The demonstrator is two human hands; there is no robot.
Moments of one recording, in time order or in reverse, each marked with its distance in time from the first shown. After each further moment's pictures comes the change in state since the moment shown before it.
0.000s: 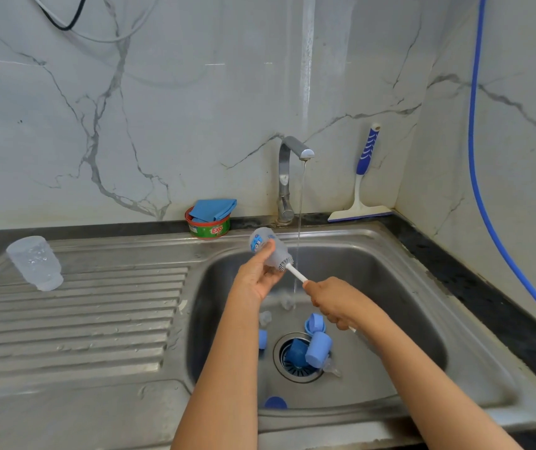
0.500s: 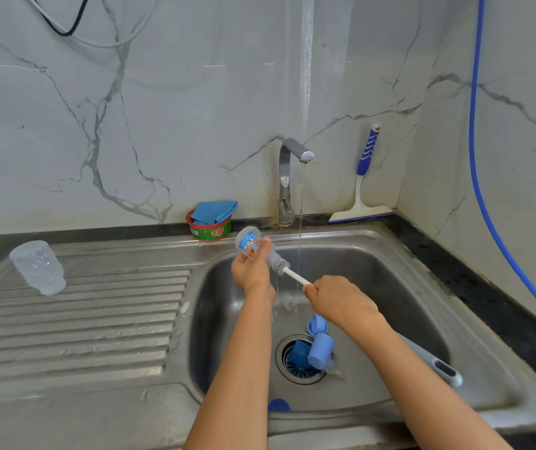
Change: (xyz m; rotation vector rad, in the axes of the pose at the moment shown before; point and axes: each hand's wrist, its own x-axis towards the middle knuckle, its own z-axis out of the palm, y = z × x) left_hand 0.011 -0.014 0.008 0.124 0.371 0.413; right_hand 0.007 0.001 0.007 -0.356 0.215 -0.109
